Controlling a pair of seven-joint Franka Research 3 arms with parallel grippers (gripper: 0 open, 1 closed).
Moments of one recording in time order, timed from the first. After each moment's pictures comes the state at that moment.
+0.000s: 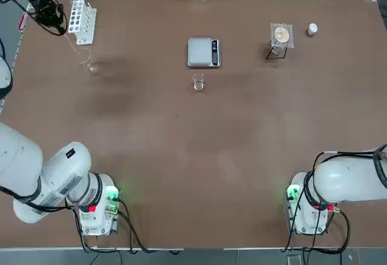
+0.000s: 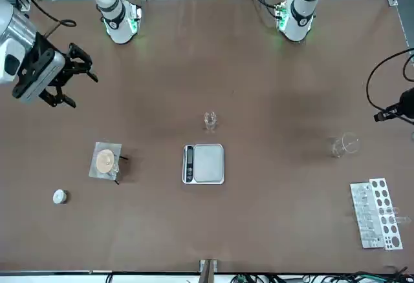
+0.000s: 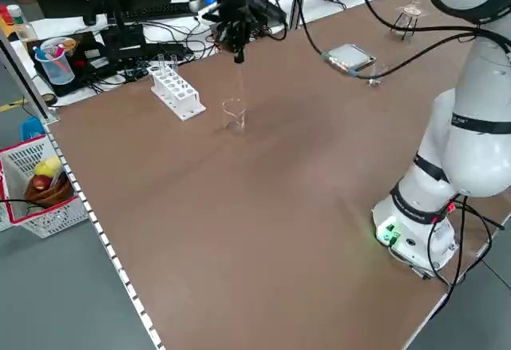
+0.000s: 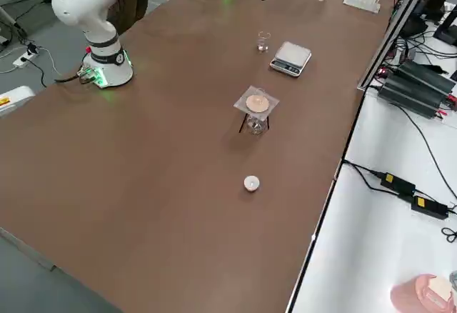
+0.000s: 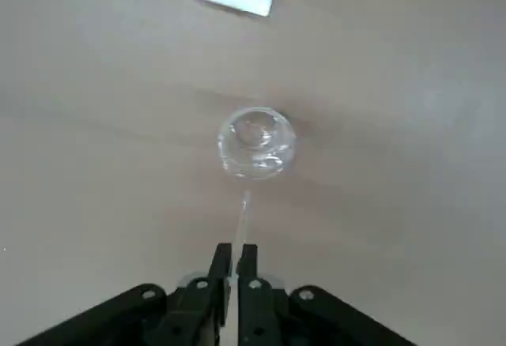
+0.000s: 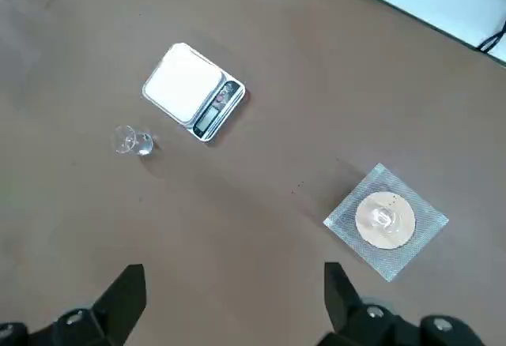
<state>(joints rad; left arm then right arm) 0.74 0.20 -0.47 -1.78 0.03 1.84 -0.04 0.07 -0.04 0.05 -1.65 0.33 1.72 -0.56</state>
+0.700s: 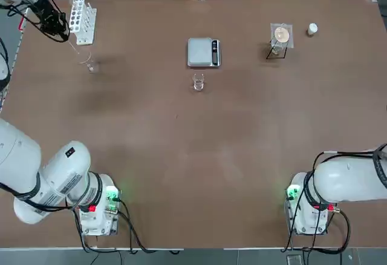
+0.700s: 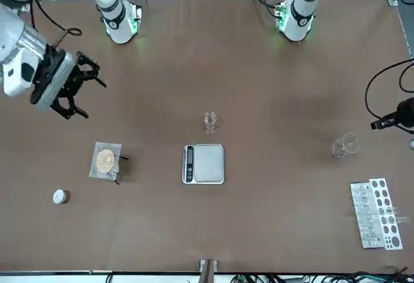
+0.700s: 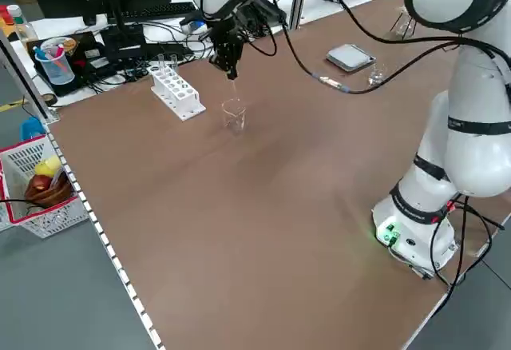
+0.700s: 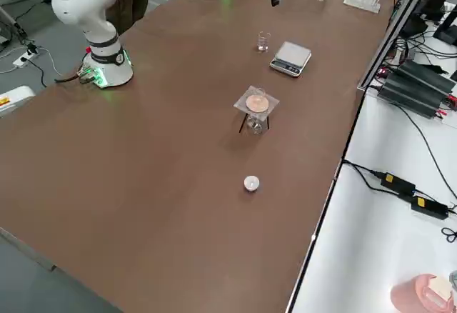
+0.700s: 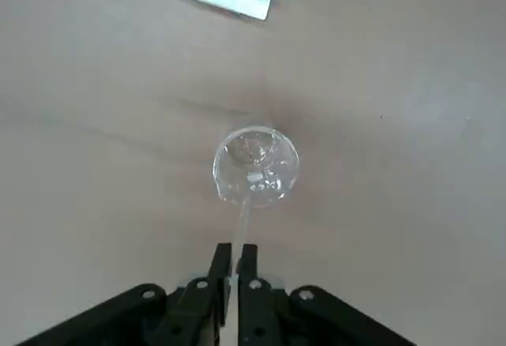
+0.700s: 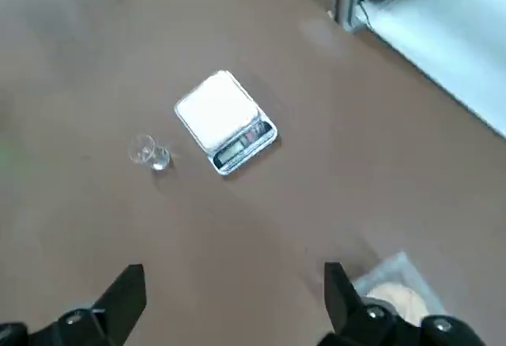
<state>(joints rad) 0.75 0.29 -0.47 -1.79 0.02 1.92 -0.03 0.08 -0.03 0.06 -1.80 0.49 1.93 -0.93</state>
